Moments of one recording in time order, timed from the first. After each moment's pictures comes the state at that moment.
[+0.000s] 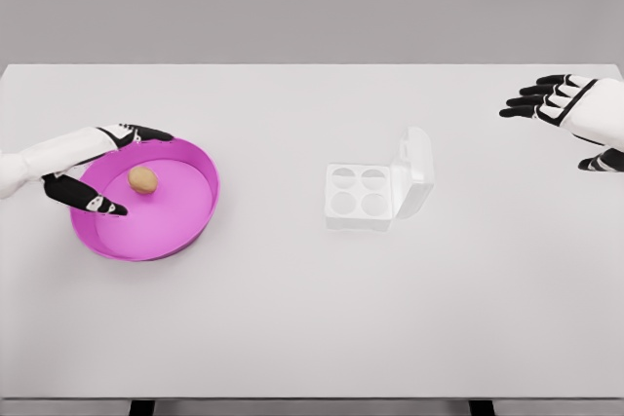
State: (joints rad) left arm -0.35 0.87 -0.36 -1.40 0.10 -0.61 -0.61; right arm -0.23 -0.99 0.01 -1.73 0.31 -0.61 0.61
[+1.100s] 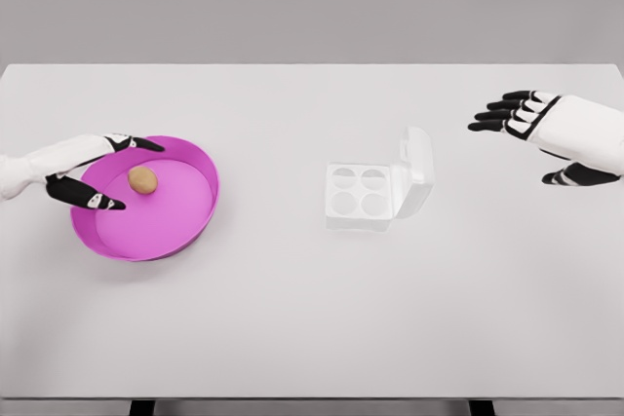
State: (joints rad) left arm -0.41 0.82 -0.42 -1.24 0.05 -0.61 -0.61; right arm -0.21 -0.90 0.04 -1.75 0.31 -0.61 0.61
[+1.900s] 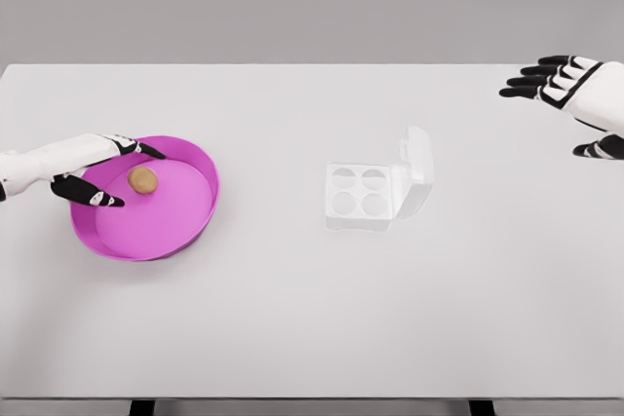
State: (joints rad) left arm -0.45 0.81 -0.43 -1.23 -0.11 -0.61 -0.61; right arm -0.22 -0.92 -0.06 -1.75 0.31 -0.61 0.61
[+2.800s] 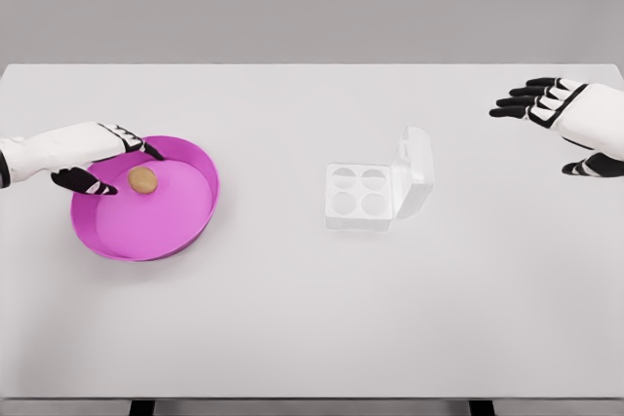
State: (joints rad) left arm -0.50 0.80 -0.41 -1.29 -0.36 -0.61 -0.61; right arm -0.18 -0.91 -0.04 -1.75 0.31 -0.61 0.61
